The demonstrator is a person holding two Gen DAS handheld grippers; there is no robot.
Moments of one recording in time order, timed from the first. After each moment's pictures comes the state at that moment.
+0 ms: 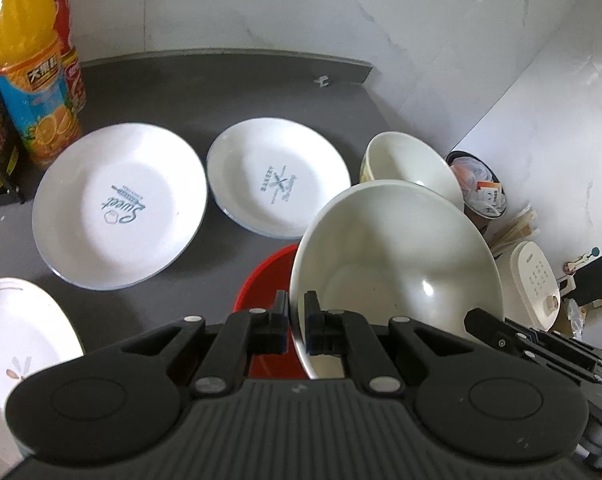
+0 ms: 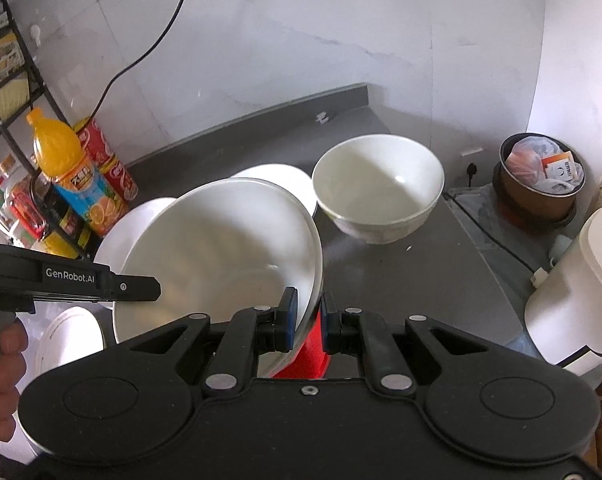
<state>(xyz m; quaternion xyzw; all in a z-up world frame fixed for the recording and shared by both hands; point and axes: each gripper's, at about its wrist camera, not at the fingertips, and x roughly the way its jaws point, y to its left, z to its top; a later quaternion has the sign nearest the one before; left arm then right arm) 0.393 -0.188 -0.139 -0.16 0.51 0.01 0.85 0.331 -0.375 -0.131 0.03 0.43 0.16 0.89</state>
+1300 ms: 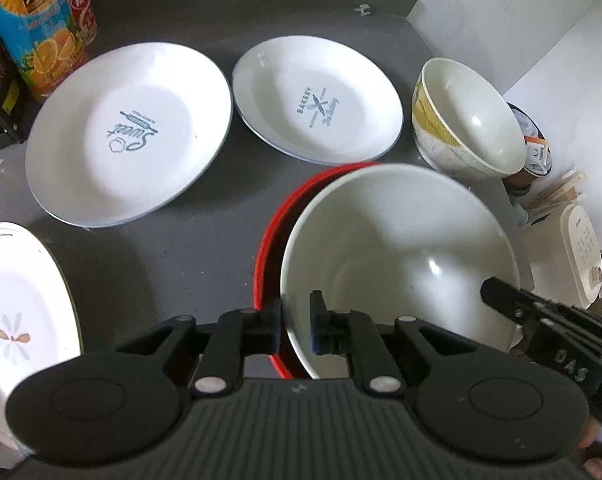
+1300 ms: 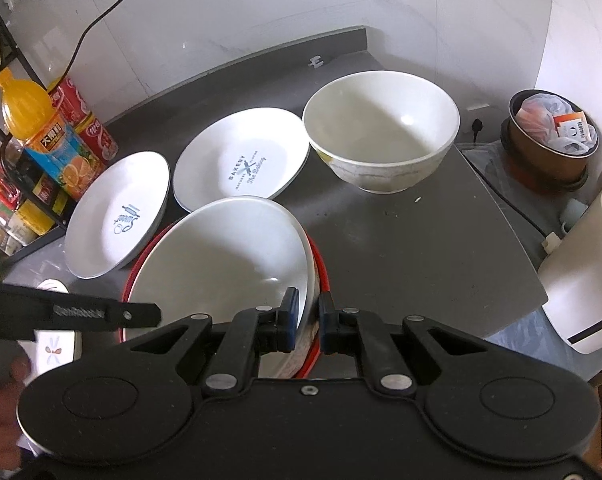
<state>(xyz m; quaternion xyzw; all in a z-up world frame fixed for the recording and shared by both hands) 0.394 -0.193 -0.197 -0.15 0.57 0.05 0.80 0.349 -0.361 -0.179 0.02 0.49 0.15 0.86</state>
